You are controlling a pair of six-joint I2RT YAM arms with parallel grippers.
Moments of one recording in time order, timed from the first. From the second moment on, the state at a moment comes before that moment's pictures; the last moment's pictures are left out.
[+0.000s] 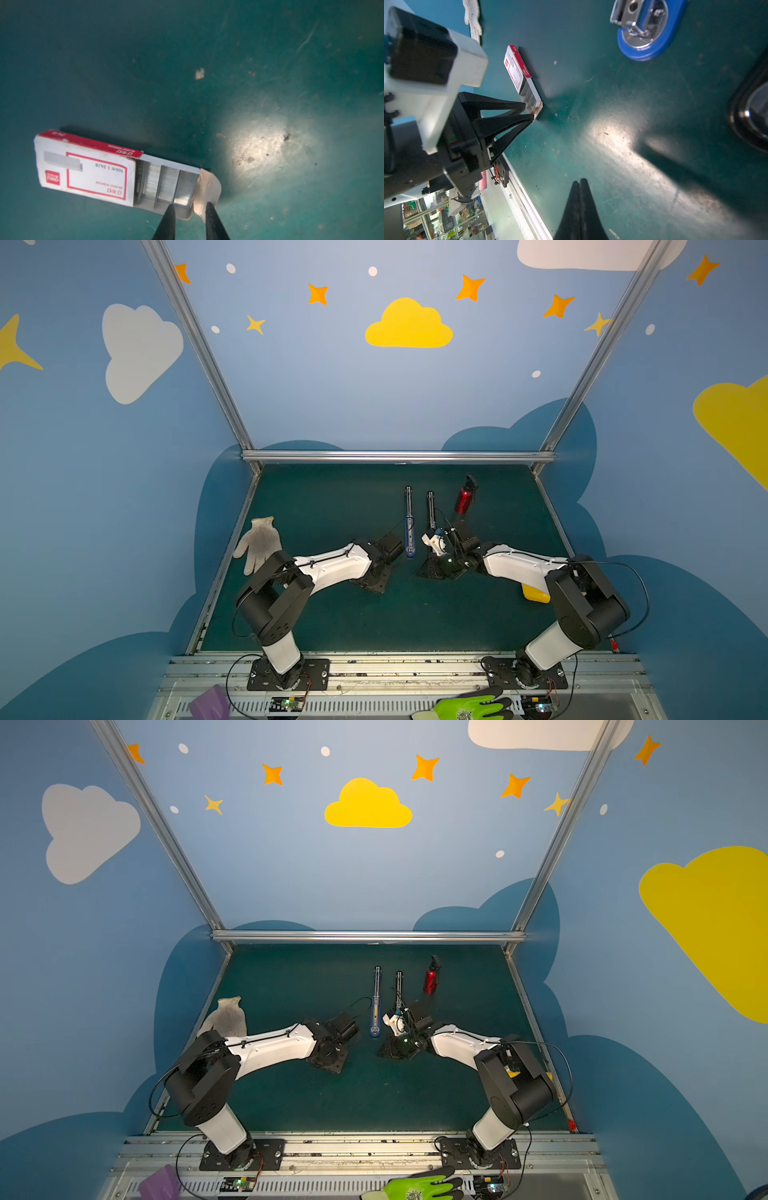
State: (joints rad) left arm -0.78 1.71 1.03 -0.77 -0.15 -0.45; right arm 0.59 1.61 0.81 -0.24 -0.63 0.49
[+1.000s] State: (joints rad) left arm -0.78 1.78 1.08 -0.79 -0.14 -0.44; right arm 0.58 1.61 0.80 -0.21 -0.65 0.50
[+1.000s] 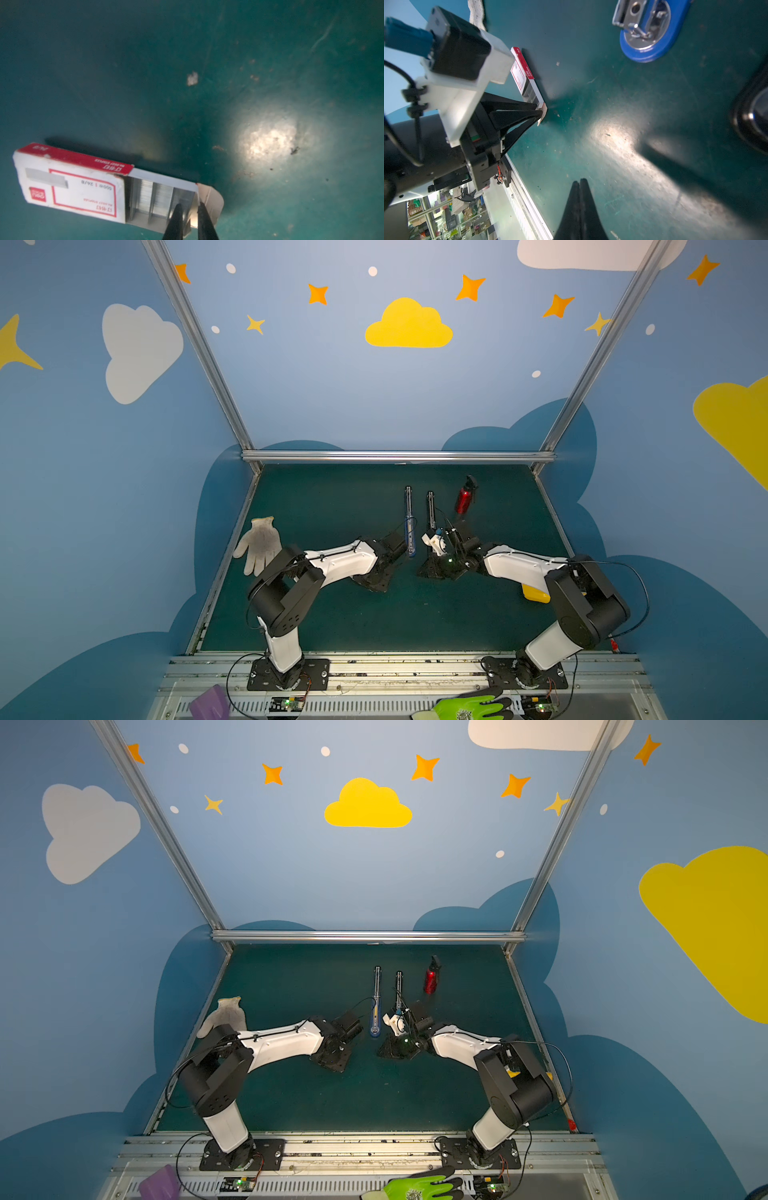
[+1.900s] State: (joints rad) left arm -0.74 1.66 1.10 -0.84 -0.11 -0.43; right arm 0.58 1.61 0.79 -0.19 -0.65 0.50
